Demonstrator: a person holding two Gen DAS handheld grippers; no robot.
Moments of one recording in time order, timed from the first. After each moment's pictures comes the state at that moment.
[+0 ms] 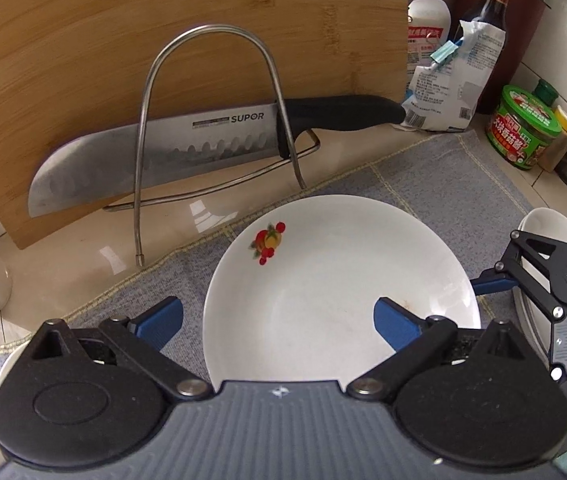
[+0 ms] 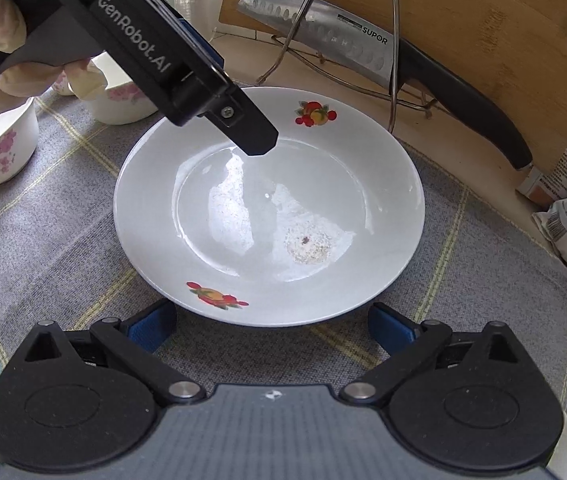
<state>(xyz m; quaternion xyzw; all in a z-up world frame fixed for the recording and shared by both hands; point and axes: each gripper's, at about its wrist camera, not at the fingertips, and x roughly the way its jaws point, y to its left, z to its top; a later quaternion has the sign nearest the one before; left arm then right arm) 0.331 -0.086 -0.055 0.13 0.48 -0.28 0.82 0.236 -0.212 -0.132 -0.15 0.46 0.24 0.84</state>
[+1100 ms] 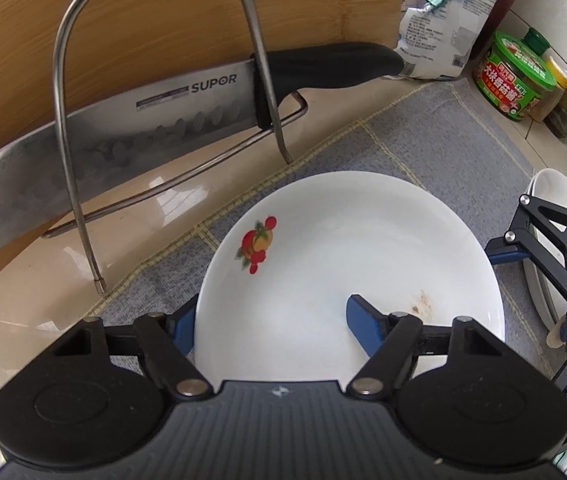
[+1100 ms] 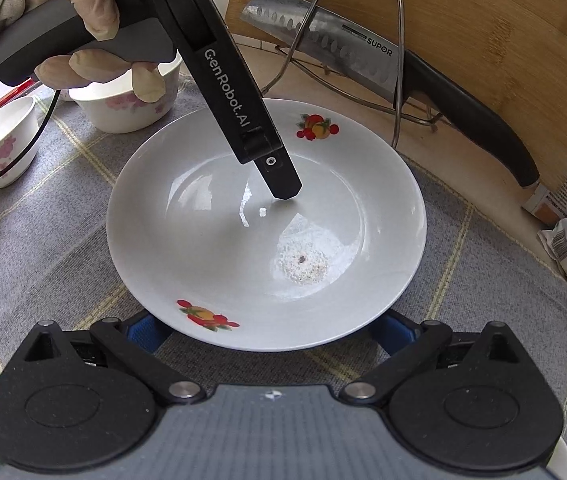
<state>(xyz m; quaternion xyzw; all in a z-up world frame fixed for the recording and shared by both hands) 0.370 -0.105 -0.079 0.18 0.54 -0.34 0.75 0.243 -0.213 -0.132 -0.15 0.44 0.25 0.85</state>
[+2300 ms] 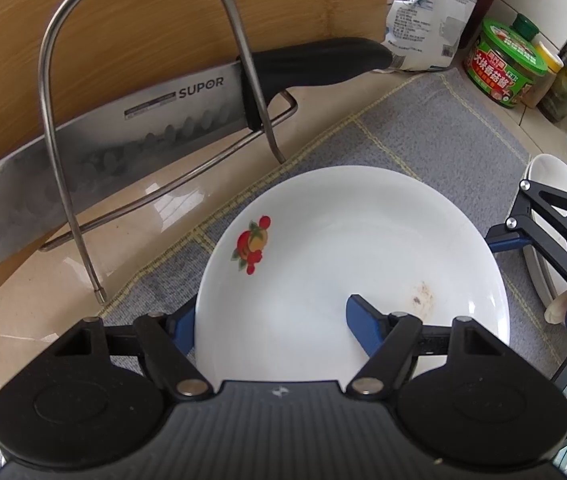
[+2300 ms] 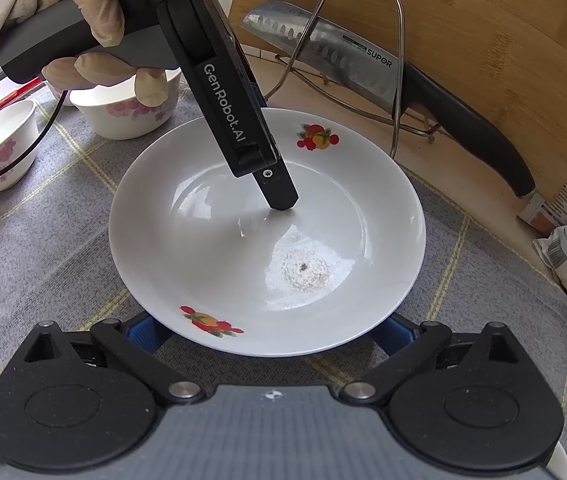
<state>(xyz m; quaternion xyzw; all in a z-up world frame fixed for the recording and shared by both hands) 0.367 -0.106 -0.081 0.19 0.53 -0.35 0.75 0.241 -0.213 -0.127 -0.15 0.43 0.25 0.85</state>
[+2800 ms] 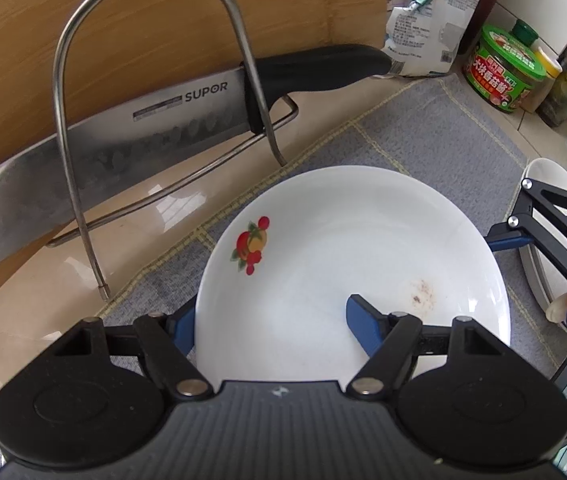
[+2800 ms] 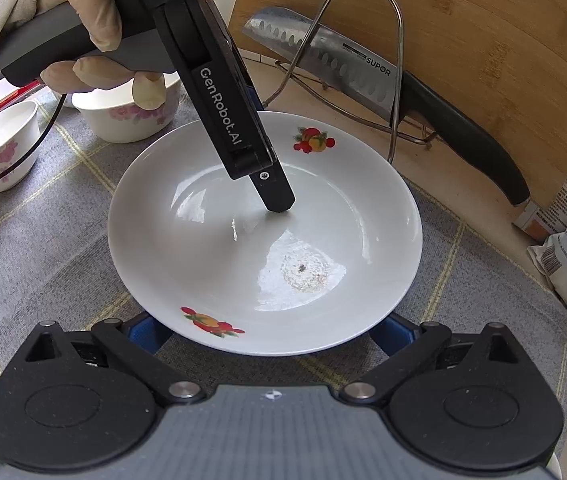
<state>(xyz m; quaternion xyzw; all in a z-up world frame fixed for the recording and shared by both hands) 0.364 -0.102 -0.077 0.19 0.52 -0.35 0.75 0.239 -0.211 -0.122 -0.16 0.43 0.25 0.86</state>
